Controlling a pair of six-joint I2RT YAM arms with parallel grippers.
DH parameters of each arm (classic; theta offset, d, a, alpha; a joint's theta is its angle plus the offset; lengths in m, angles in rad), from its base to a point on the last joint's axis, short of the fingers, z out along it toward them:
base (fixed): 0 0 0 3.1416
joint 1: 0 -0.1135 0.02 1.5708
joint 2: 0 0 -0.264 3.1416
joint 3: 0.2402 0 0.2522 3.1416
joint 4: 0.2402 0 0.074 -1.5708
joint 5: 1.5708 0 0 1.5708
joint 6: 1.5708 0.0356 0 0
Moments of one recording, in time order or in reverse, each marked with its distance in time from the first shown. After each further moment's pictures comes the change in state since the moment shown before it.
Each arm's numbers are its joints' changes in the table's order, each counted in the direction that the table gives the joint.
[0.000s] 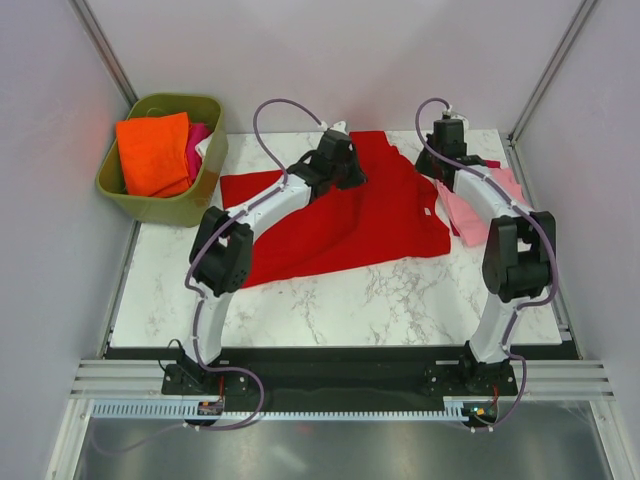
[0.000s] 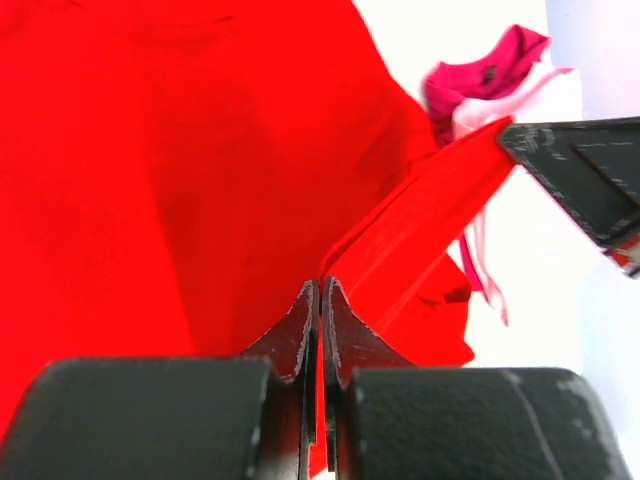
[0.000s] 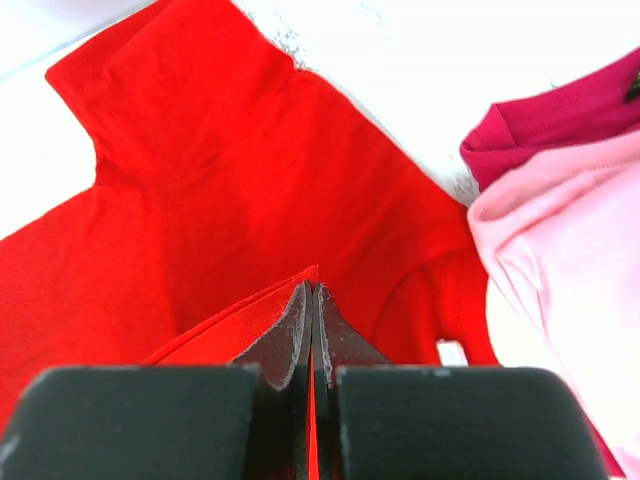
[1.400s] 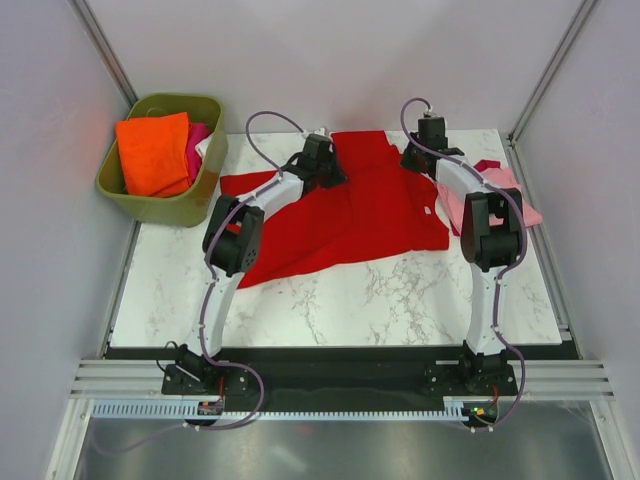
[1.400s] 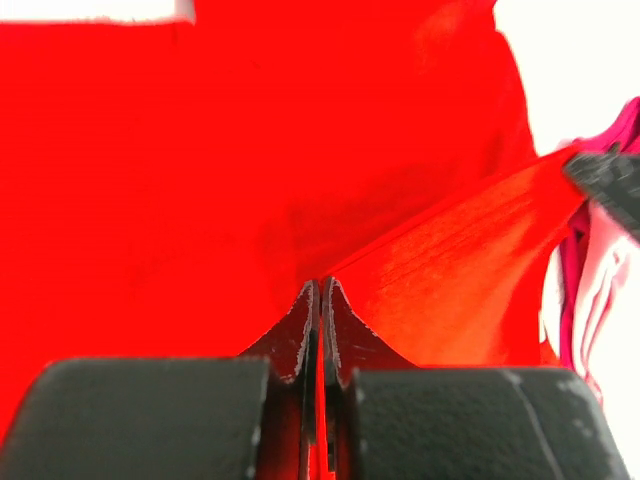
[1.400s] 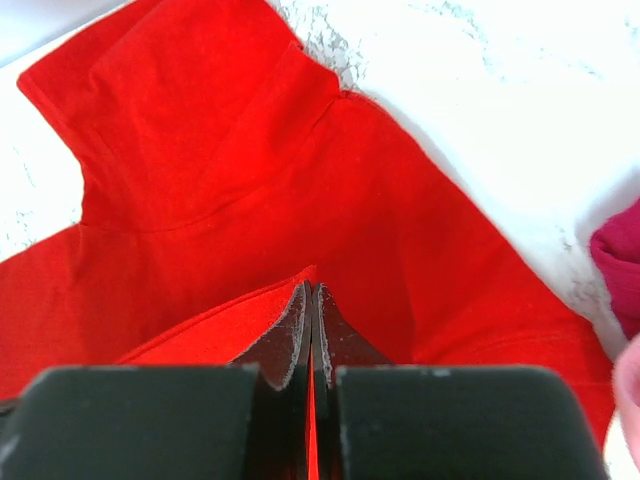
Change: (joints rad) left arm -0.140 0.269 0.117 -0.086 0.080 -0.016; right arm -0.002 0.345 0.295 -0.016 -0.099 0.014
